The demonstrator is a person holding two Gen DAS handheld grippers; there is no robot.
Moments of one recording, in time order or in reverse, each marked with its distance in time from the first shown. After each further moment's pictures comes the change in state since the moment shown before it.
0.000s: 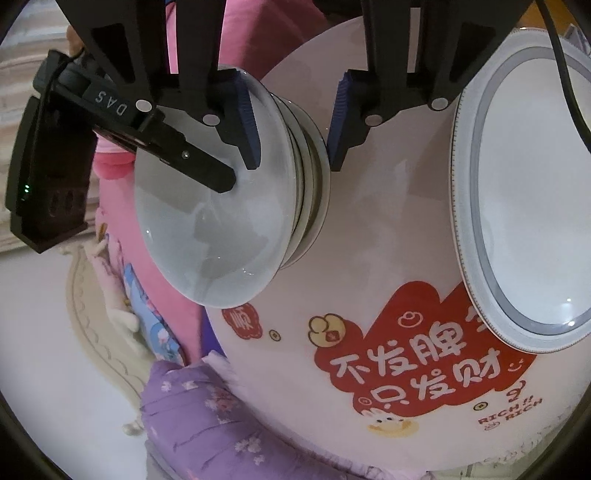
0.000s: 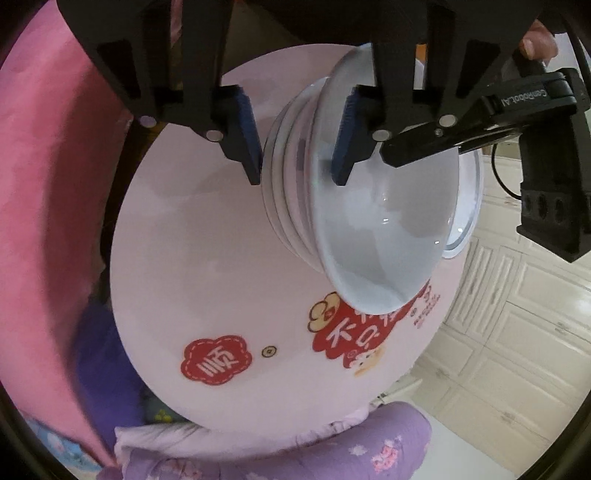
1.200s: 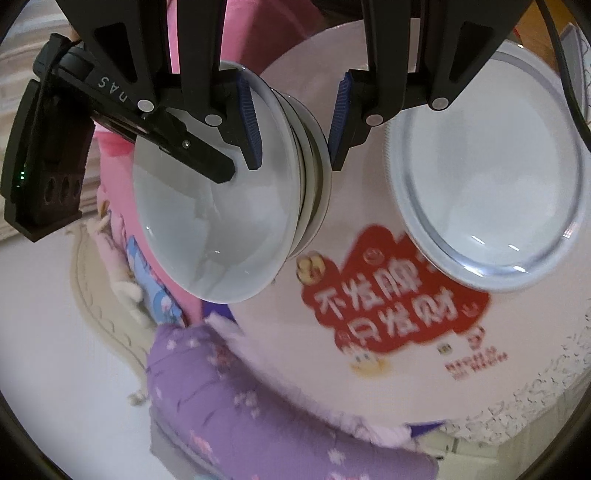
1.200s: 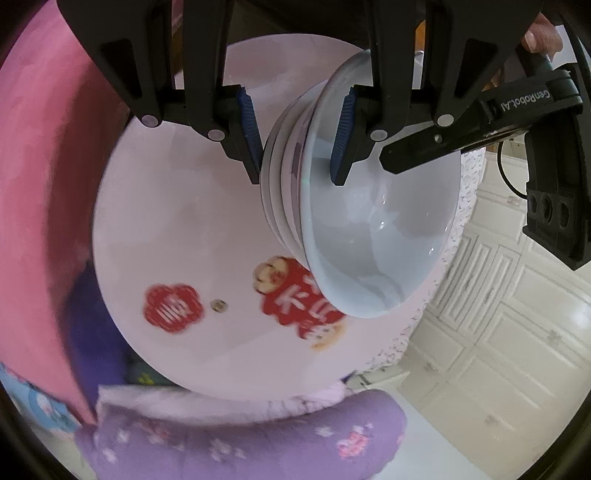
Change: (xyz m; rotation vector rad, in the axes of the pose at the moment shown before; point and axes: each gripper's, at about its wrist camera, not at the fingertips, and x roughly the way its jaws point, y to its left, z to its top) left arm -0.092 0.015 0.012 -0.002 -0.121 0.009; right arm -0.025 0.074 0.025 -0.070 -0.060 0.012
